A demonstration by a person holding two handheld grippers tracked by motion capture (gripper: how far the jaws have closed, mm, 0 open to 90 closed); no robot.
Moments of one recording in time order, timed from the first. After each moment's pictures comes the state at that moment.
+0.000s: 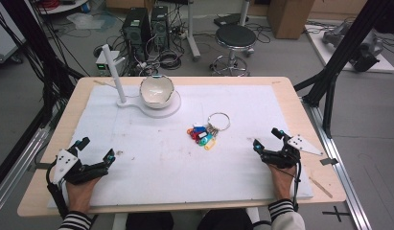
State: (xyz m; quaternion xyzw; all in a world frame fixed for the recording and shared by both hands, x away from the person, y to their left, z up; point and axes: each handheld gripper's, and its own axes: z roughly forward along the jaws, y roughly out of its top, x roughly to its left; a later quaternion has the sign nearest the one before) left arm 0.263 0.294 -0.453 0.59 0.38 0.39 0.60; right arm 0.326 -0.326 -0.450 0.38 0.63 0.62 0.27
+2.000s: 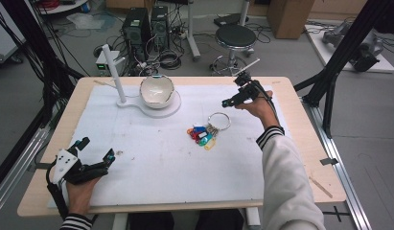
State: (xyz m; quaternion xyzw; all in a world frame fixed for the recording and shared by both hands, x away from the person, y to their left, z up) left arm 0.263 0.294 -0.453 0.59 0.38 0.39 0.60; right arm 0.505 -0.213 -0.328 0.37 0.88 0.29 0.11
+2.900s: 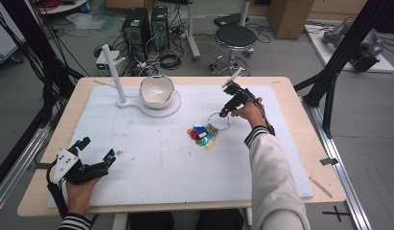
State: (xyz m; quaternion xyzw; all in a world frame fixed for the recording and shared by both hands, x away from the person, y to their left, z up) left arm 0.264 0.294 -0.453 0.59 0.38 0.38 0.60; right arm 0.528 -0.193 -0.375 0.40 0.90 0.15 0.07
